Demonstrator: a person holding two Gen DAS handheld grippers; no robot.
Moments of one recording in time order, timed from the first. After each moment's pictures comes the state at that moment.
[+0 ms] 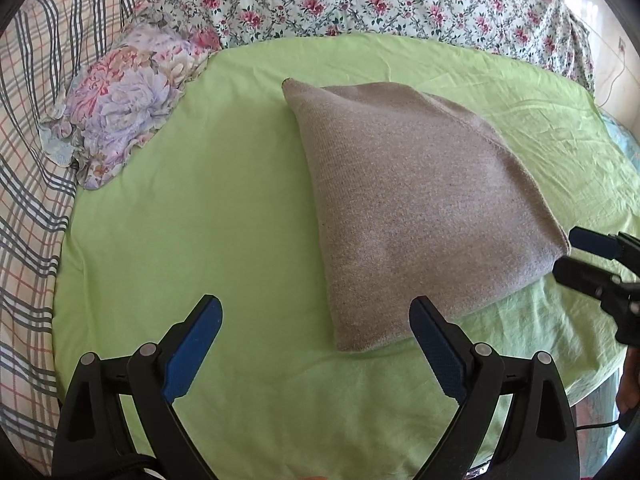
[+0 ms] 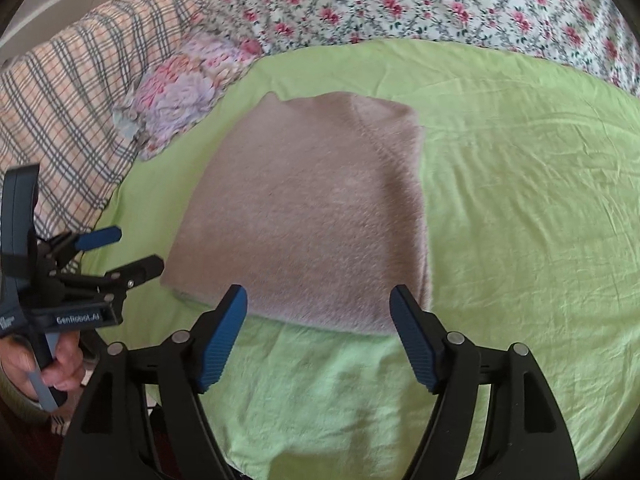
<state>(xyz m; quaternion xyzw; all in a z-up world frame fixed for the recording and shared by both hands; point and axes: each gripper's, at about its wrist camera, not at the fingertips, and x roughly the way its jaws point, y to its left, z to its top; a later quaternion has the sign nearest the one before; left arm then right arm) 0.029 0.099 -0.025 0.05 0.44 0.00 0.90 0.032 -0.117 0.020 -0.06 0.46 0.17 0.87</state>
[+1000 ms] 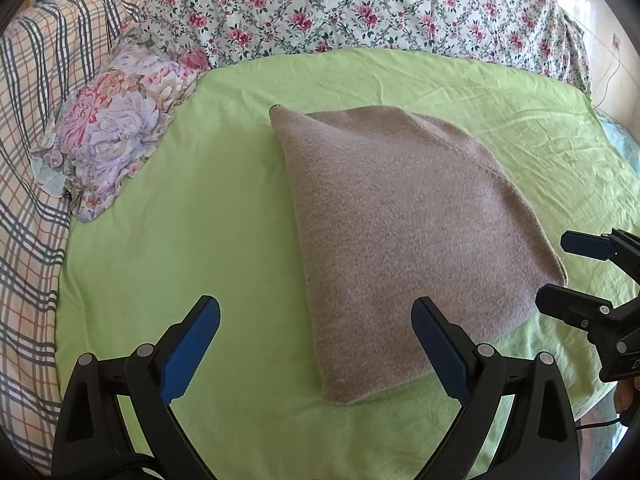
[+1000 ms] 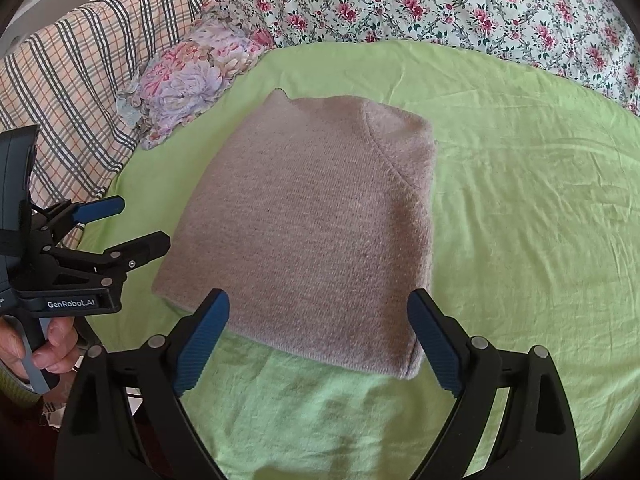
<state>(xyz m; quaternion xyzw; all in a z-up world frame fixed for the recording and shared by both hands) 0.057 0.088 -0.011 0.06 0.43 -0.01 0.90 0.061 -0.114 0.024 -0.08 0.47 0.18 0.86</state>
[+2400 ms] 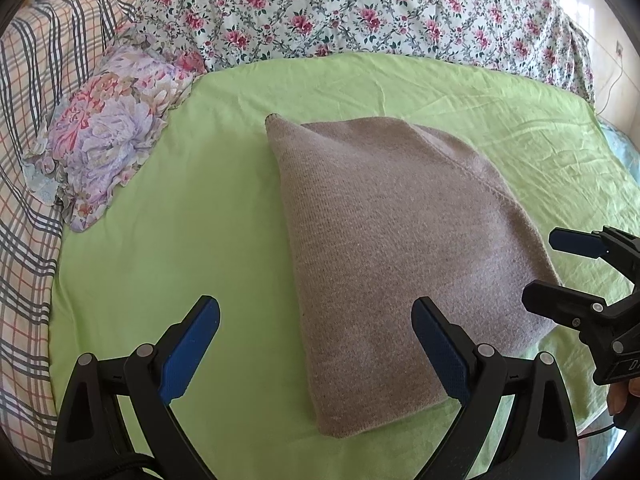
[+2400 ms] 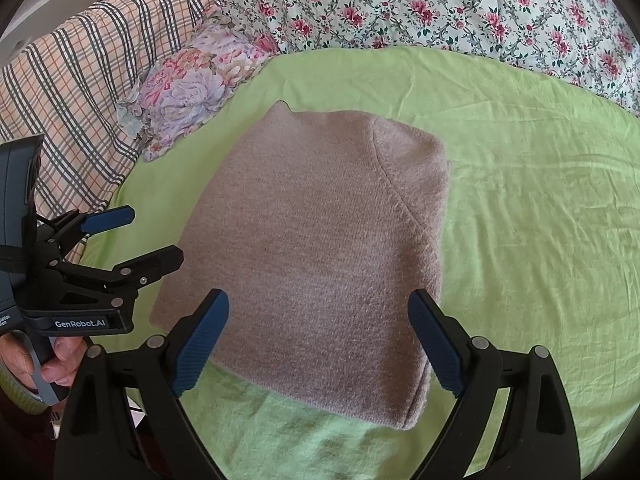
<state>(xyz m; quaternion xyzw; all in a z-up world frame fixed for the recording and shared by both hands) 0.079 0.083 -0.008 0.06 0.42 -0.01 0.90 0.087 -0.104 0.027 -0.07 0.46 0.20 0.86</state>
